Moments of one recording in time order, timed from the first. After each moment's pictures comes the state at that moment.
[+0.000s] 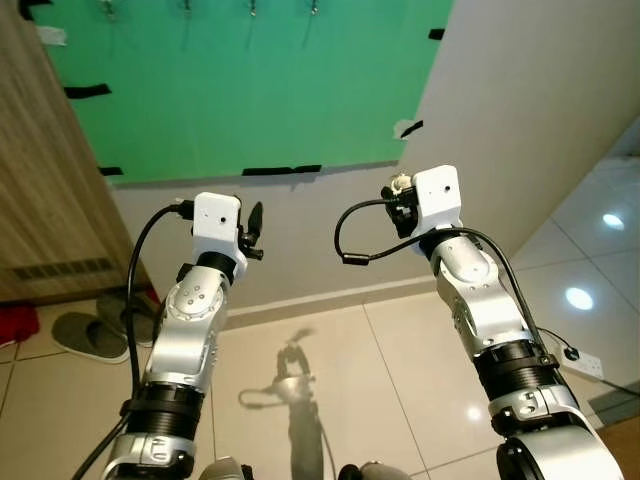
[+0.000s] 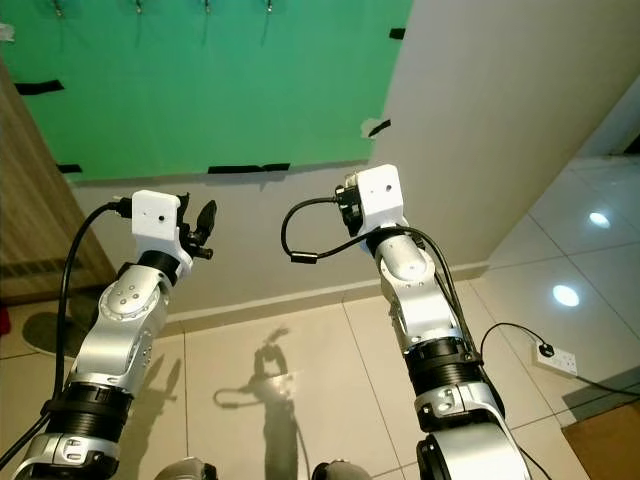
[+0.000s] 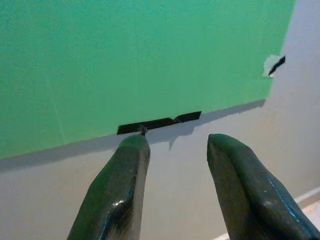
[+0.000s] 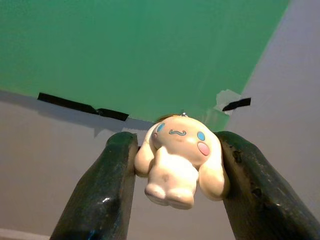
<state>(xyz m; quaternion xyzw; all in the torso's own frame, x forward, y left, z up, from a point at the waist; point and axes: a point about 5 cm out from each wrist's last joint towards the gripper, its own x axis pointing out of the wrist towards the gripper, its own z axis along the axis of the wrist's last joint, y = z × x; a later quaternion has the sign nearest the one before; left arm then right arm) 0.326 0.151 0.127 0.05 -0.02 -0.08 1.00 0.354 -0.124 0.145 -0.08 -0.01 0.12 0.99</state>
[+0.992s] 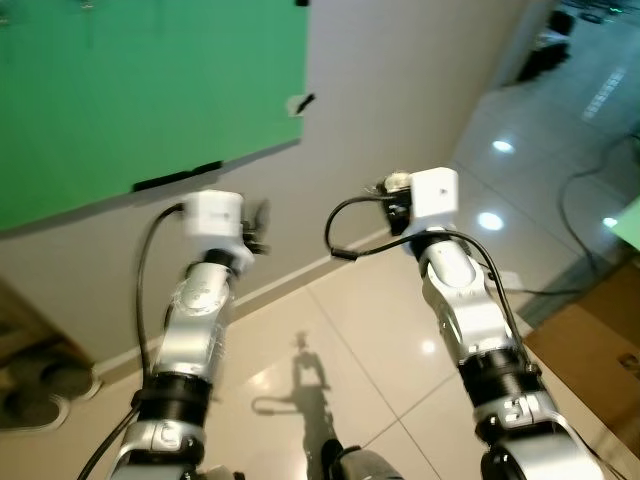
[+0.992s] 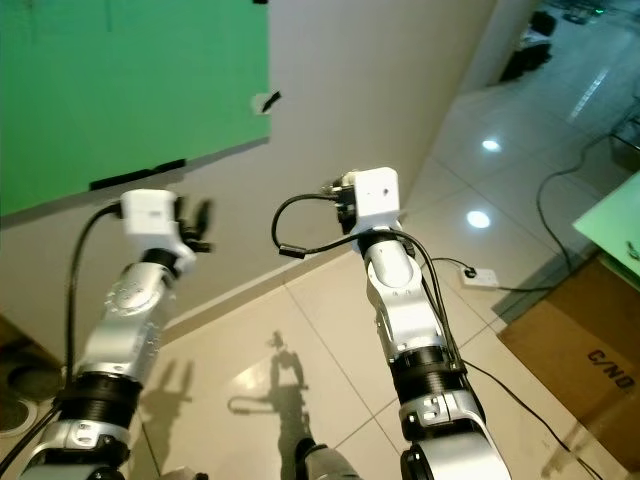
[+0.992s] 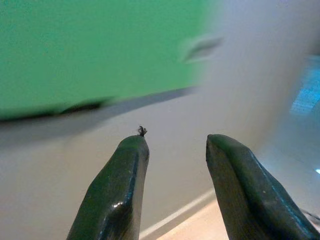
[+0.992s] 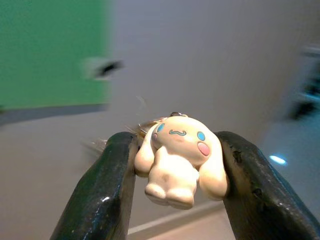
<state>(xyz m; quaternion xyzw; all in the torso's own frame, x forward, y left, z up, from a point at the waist) 0.333 0.176 0.116 -0.04 0.01 0.04 1.00 0.345 -0.123 0.138 -0.04 -0.04 0.05 1.00</state>
